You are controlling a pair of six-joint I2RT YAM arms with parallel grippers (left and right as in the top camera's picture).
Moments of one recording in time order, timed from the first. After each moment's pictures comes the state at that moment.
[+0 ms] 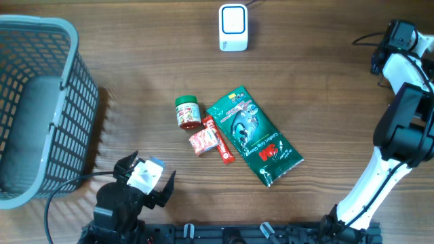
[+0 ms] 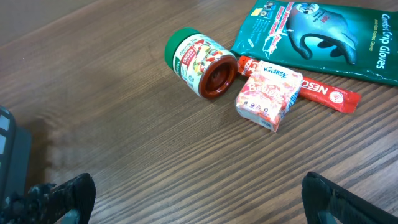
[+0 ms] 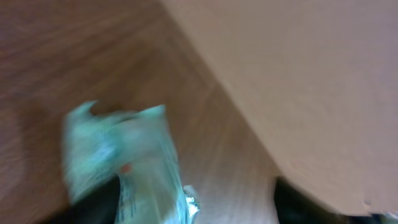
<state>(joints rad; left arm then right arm) -0.26 0.03 0.31 -0.83 0.07 0.28 -0.34 2.25 1.63 -0.37 1.03 -0.02</state>
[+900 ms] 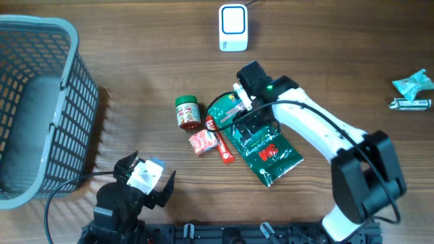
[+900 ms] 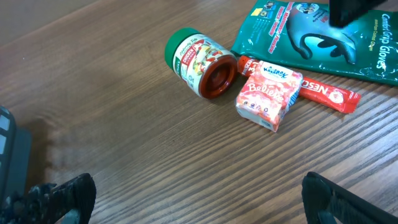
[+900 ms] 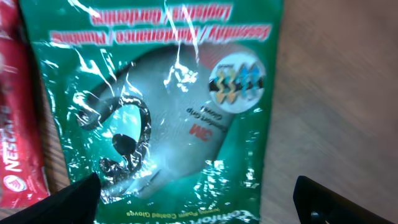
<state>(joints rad) -0.26 0.03 0.31 -0.83 0.07 0.28 0.53 1.83 1.25 -0.87 0.04 -0.08</state>
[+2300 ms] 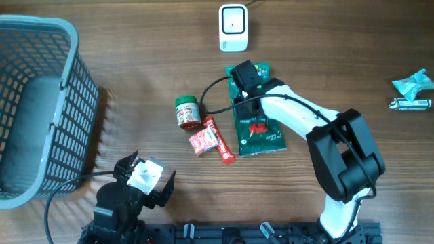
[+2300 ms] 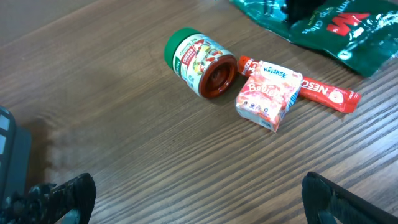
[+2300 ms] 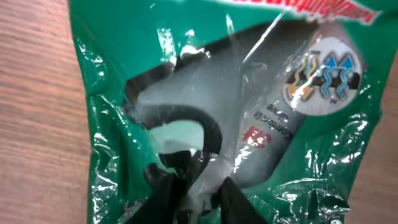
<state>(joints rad) -0.26 0.03 0.31 -0.83 0.07 0.28 0.52 1.98 1.24 -0.55 0.13 0.22</state>
